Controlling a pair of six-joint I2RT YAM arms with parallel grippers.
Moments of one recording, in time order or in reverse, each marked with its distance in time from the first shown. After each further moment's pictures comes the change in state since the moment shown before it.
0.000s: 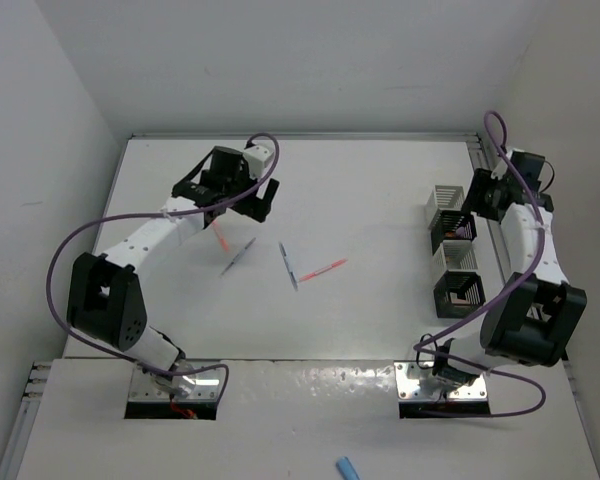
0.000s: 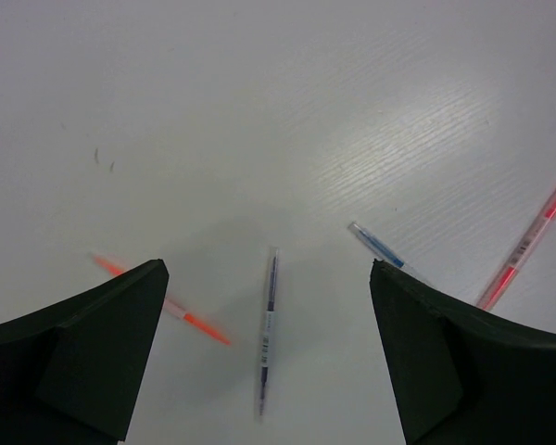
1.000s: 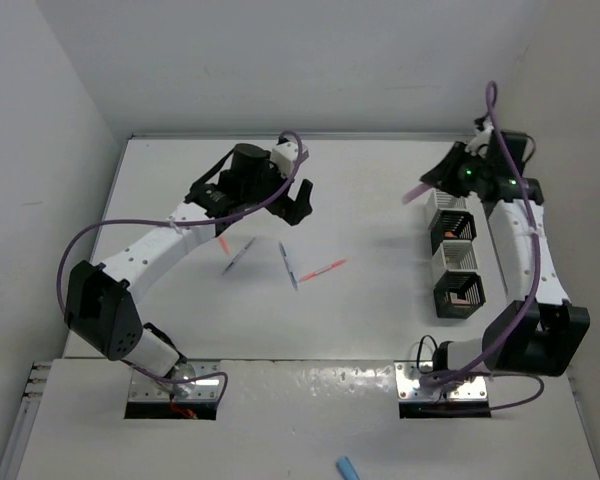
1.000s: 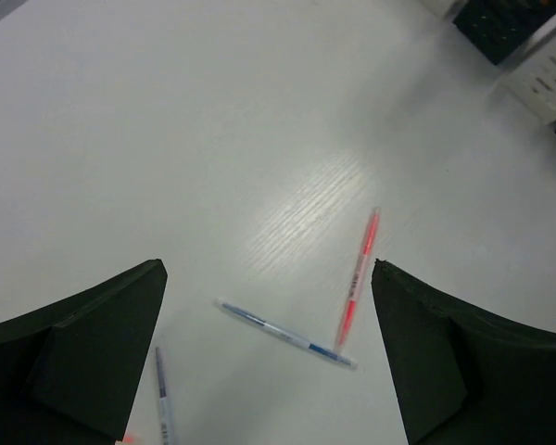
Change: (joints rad) left arm -0.169 -0.033 0.064 0.089 0.207 -0.057; right arm 0.245 -0.065 0.136 -0.039 -0.342 0.387
